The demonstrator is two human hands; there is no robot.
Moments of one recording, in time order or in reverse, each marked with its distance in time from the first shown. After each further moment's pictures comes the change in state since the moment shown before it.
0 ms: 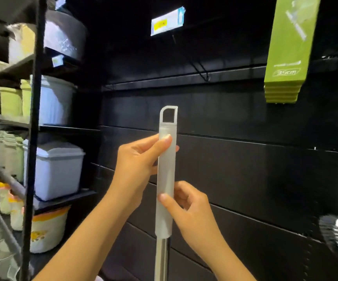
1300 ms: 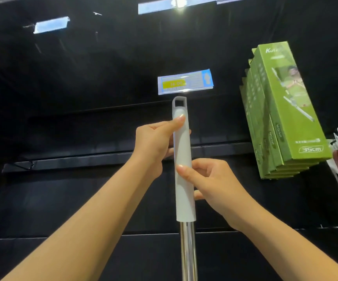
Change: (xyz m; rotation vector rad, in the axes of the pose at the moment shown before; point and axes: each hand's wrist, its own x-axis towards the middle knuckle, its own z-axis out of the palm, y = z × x) left_hand 0.327 0.012 0.001 -0.370 -0.390 0.176; right_hand 0.287 -0.044 -0.003 -0.360 0.388 -0.215
